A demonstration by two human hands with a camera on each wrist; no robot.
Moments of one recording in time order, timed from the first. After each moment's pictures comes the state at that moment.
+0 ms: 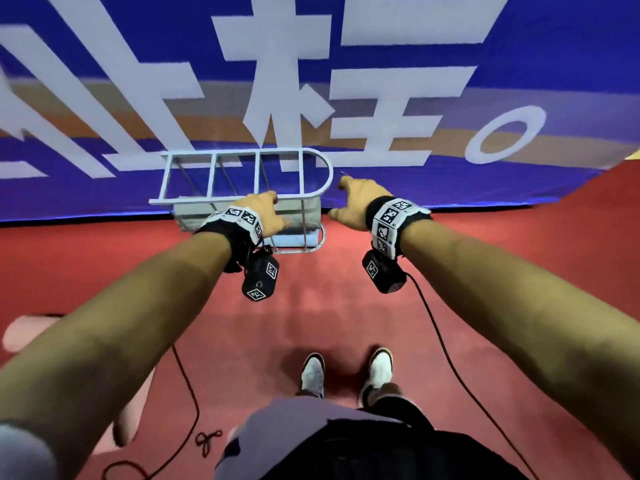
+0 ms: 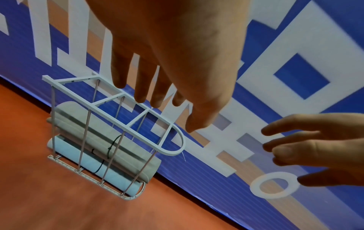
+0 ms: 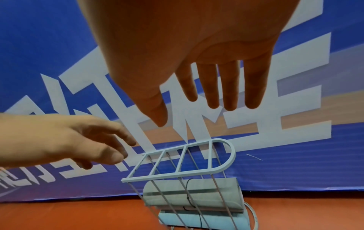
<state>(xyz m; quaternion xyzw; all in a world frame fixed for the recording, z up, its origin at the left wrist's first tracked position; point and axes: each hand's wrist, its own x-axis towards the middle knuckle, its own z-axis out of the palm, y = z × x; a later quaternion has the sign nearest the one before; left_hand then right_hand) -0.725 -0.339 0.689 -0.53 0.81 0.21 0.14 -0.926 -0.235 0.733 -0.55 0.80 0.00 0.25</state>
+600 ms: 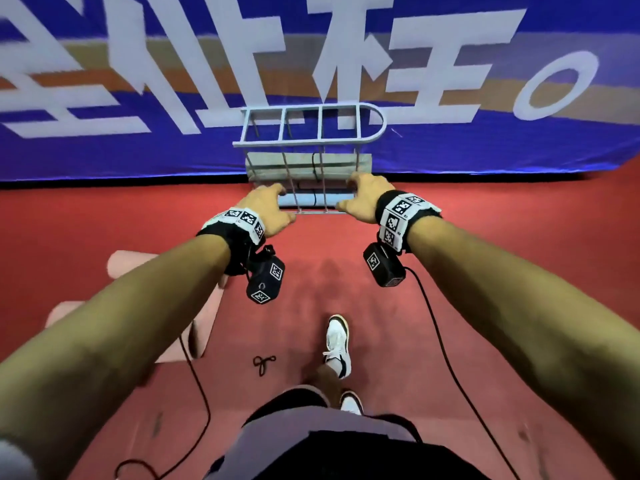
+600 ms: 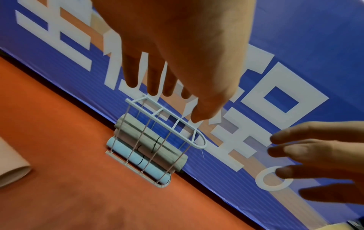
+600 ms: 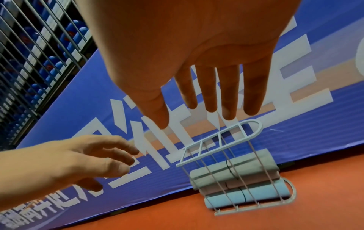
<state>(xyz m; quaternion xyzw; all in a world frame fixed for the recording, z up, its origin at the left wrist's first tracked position) -0.474 -0.110 0.728 -0.56 0.80 0.20 0.06 -0.689 -0.033 0.740 -0.54 0.78 -0.09 0.29</state>
